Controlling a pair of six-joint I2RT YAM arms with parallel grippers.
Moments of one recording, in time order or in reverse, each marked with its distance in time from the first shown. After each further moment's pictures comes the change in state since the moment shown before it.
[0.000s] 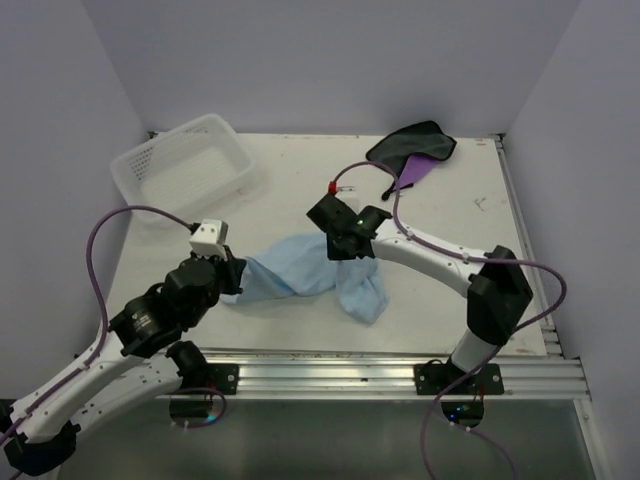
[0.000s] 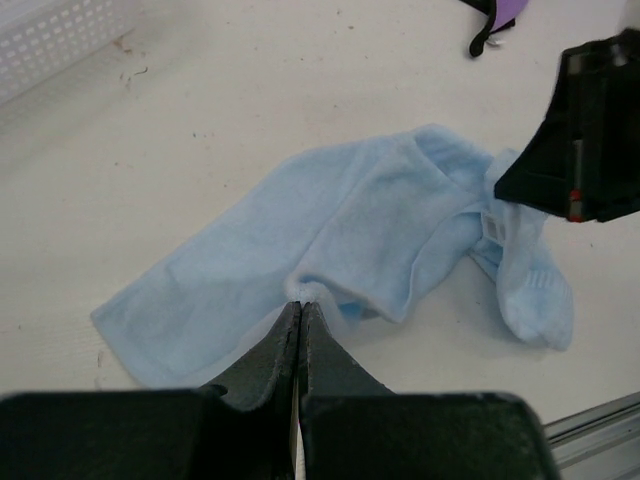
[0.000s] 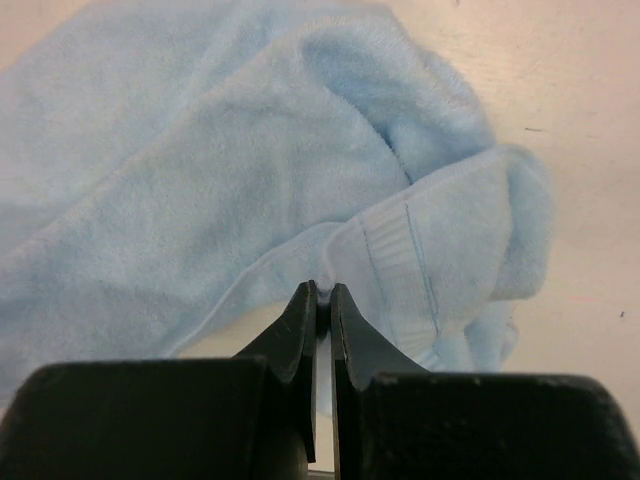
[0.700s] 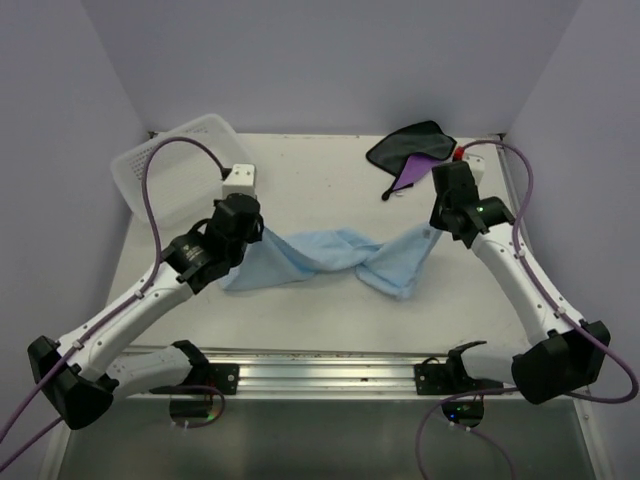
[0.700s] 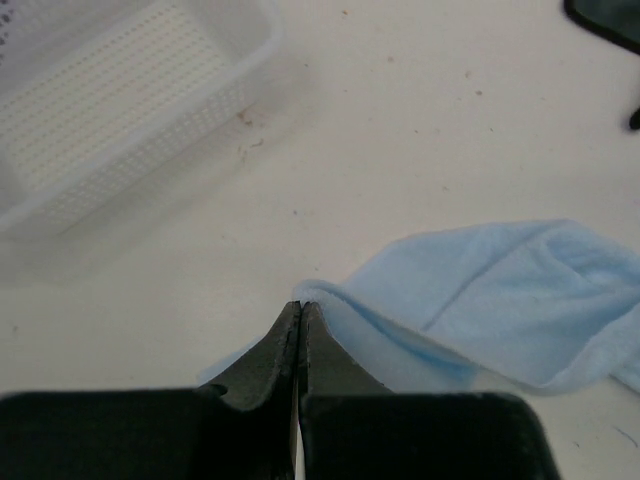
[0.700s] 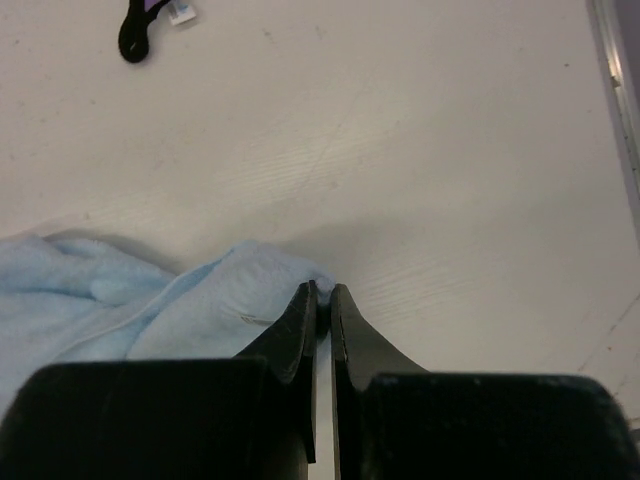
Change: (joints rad) left arm 0.093 0.532 0.312 0.060 -0.151 0.097; right arm -0.554 -0.485 -0.194 -0.040 0.078 -0.267
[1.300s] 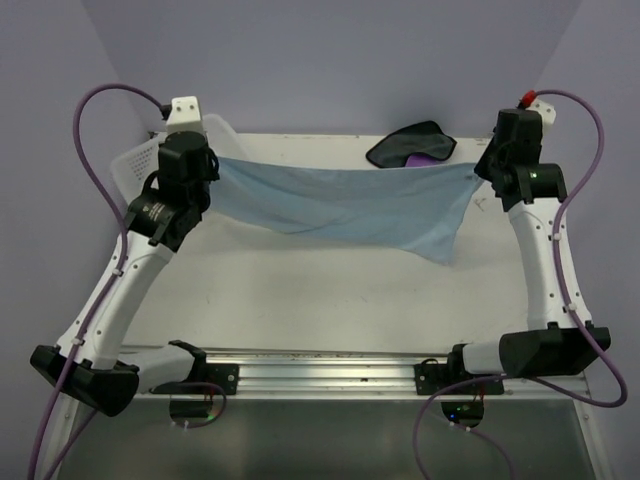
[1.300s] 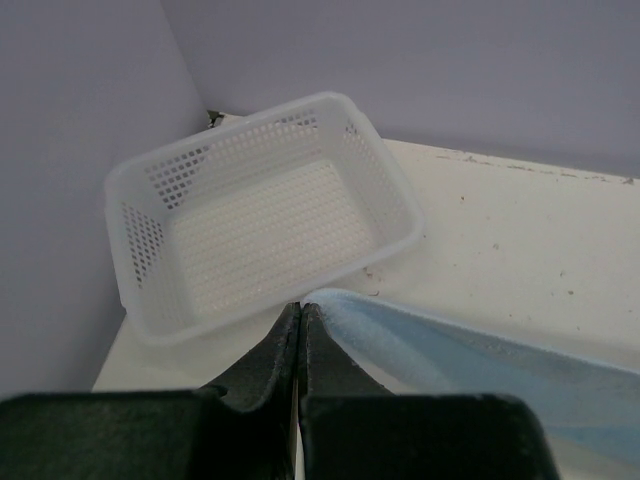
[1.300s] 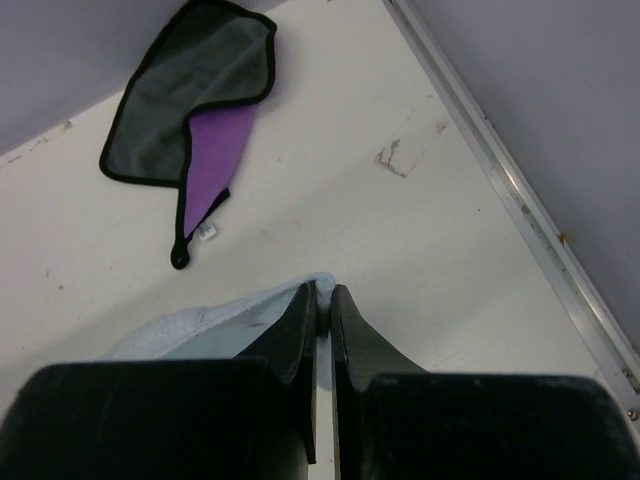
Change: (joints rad) left arm 0.358 0.129 0.374 0.022 -0.003 0.215; right arm -0.309 0.112 0.402 -0.013 -0.078 -0.089
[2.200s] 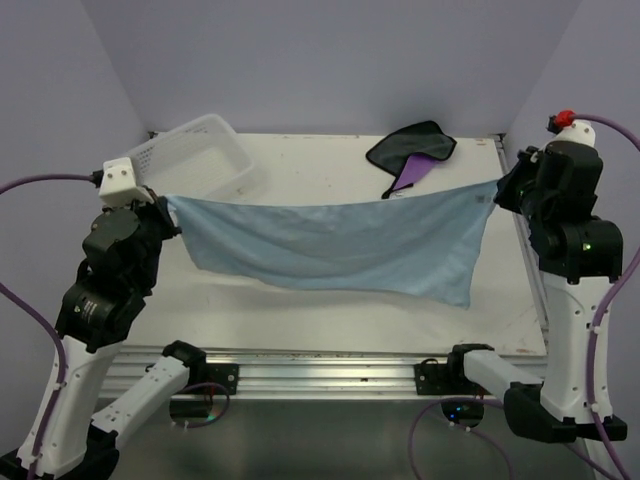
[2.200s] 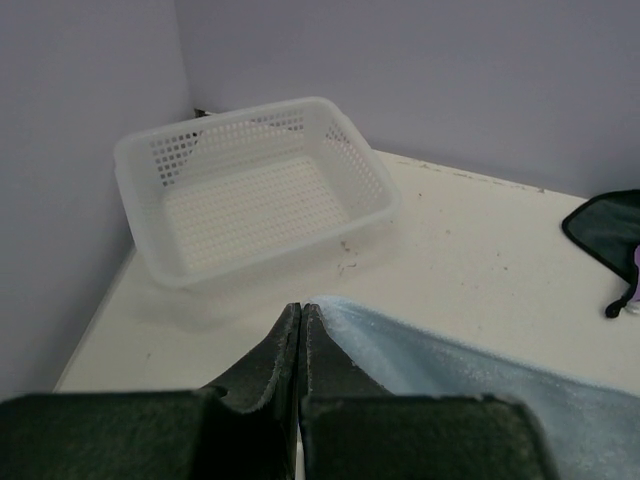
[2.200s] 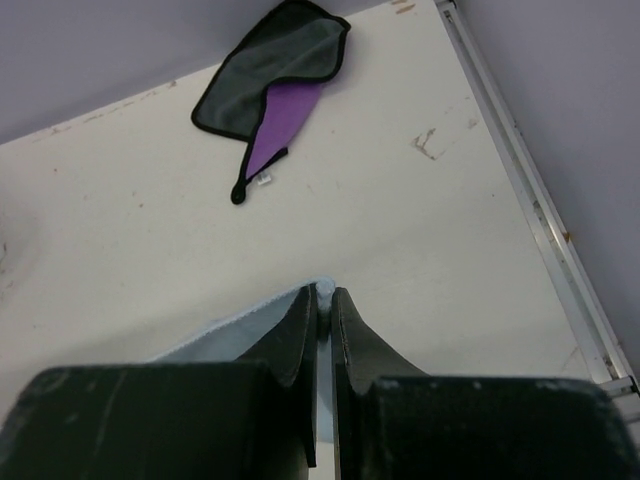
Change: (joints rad) left arm 0.011 -0.474 -0.162 -0.148 0.087 -0.077; right arm 0.000 -0.283 0.108 -0.216 -0.183 -0.077
